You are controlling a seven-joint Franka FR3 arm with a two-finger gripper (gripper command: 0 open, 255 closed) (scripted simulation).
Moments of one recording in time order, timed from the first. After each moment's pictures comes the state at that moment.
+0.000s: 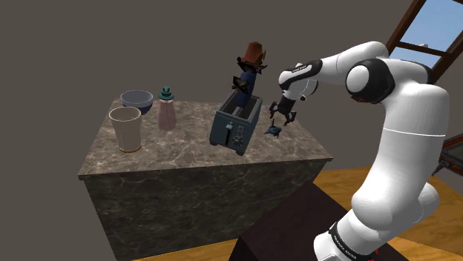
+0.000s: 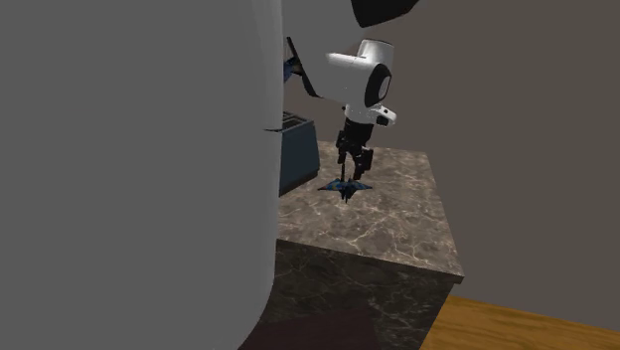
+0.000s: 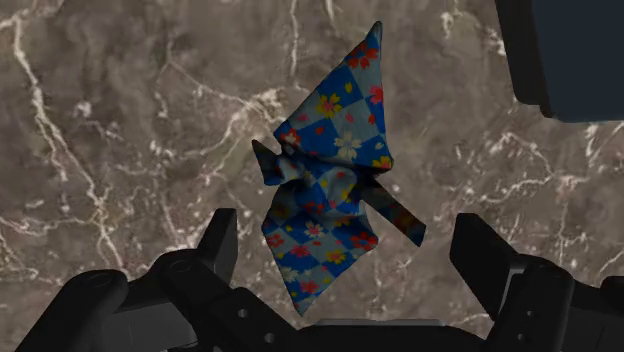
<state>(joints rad) -0.34 0.44 -0.20 -1.77 0.22 2.14 0.71</state>
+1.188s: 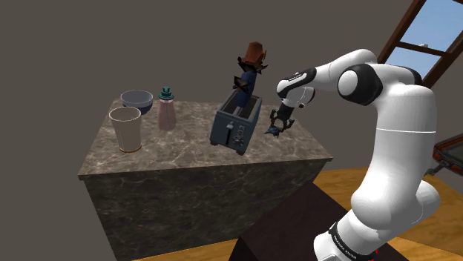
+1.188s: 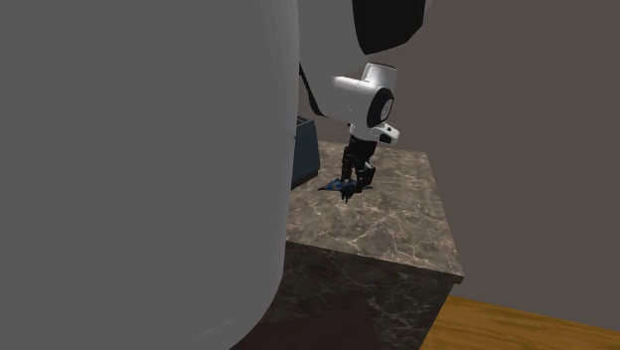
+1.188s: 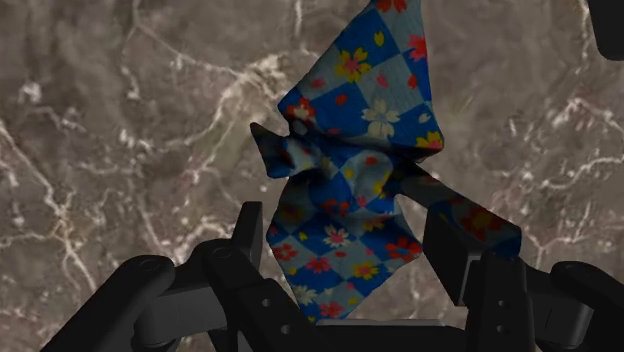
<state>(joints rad) -0.36 0.53 -0.20 -1.76 0.26 2.22 0.71</state>
